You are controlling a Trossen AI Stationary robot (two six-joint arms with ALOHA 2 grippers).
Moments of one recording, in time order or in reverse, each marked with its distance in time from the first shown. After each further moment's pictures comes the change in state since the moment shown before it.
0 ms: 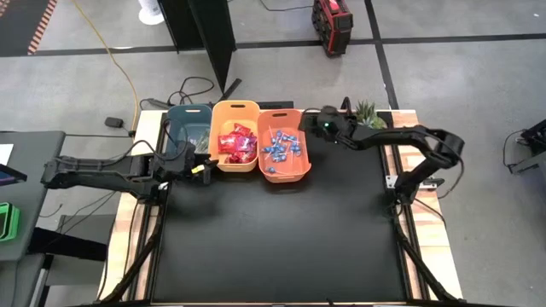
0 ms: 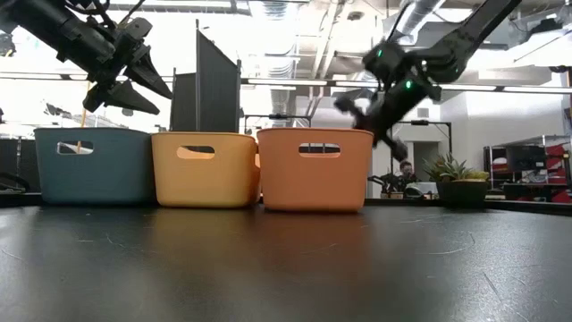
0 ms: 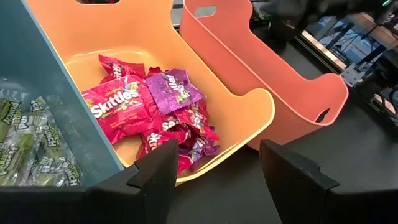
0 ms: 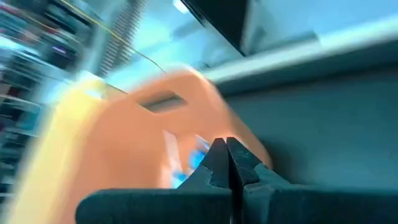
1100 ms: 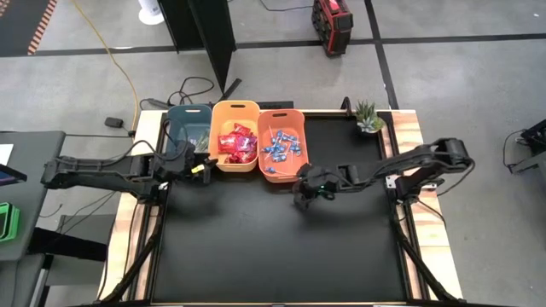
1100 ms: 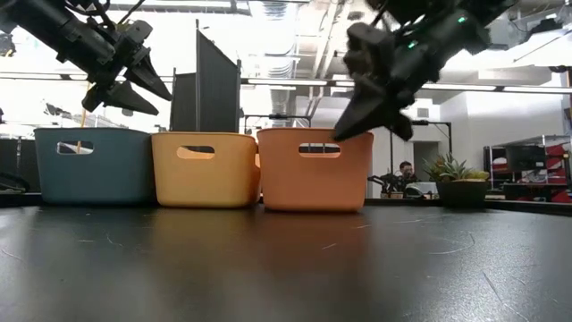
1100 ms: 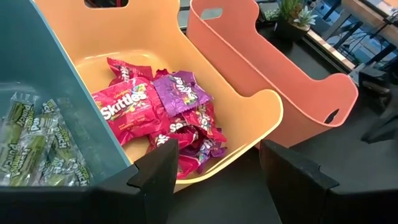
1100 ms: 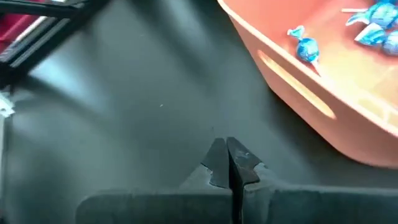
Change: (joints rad) left arm 0.001 0.000 0.000 -0.009 -0.023 0.010; right arm 0.599 -0.063 0.014 -0.232 -0.135 -0.323
